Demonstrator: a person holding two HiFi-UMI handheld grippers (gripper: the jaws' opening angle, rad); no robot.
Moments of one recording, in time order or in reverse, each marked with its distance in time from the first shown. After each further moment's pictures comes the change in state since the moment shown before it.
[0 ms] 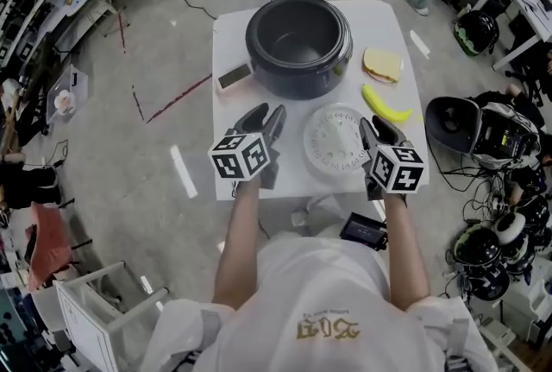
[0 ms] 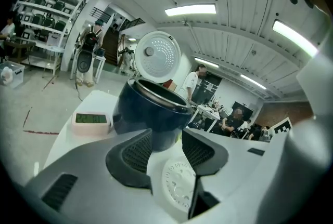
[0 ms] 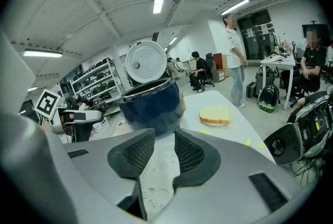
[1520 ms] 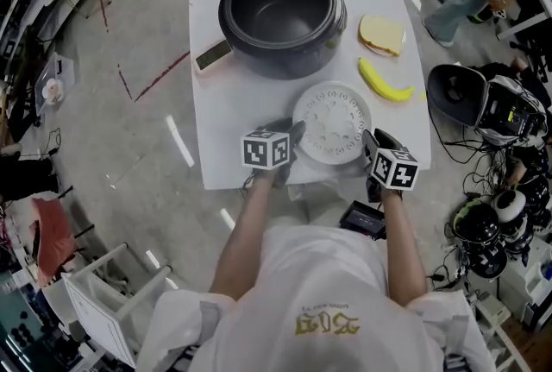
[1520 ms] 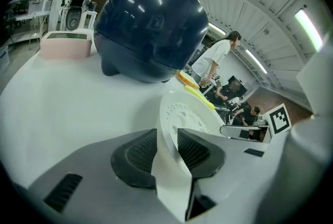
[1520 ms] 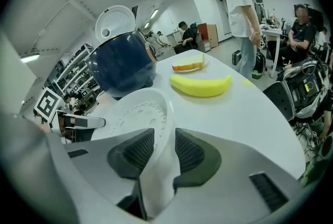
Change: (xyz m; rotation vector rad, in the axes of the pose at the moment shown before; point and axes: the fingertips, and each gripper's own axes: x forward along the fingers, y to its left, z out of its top) left arm 0.078 0.009 -0.180 -0.057 0.463 -0.067; right arm 0.027 -0.079 -0.148 0.155 0.280 -0.090
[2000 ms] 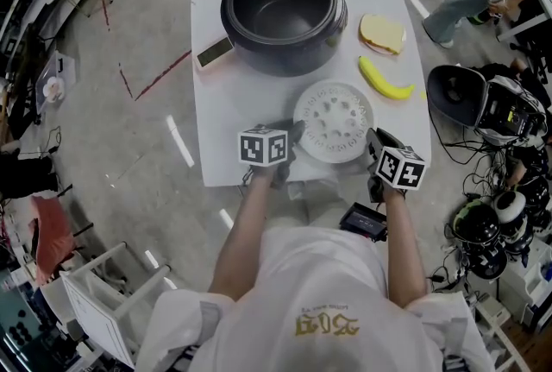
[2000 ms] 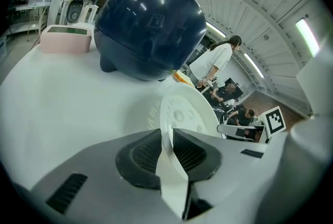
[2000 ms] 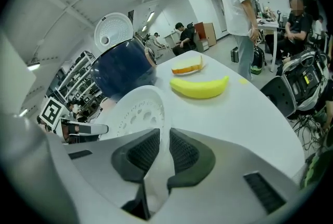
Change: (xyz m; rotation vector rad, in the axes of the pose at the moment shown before) left arm -0.008 -0.014 -0.005 -0.037 0.022 -0.049; right arm -0.018 0.002 0.005 0.071 -0.016 0.035
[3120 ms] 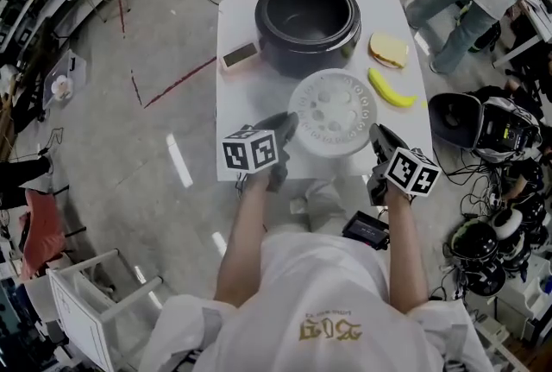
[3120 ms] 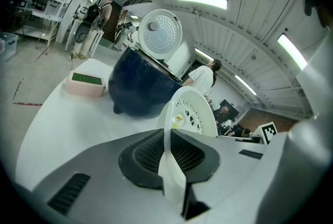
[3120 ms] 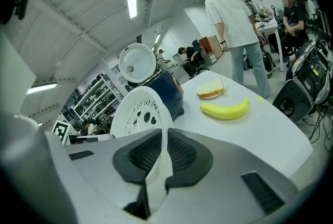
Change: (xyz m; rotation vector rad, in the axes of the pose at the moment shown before) left arm -0.118 -0.033 0.046 -0.003 -0.301 -0.045; right arm -0.068 0.089 0.045 0.061 -0.211 0.161
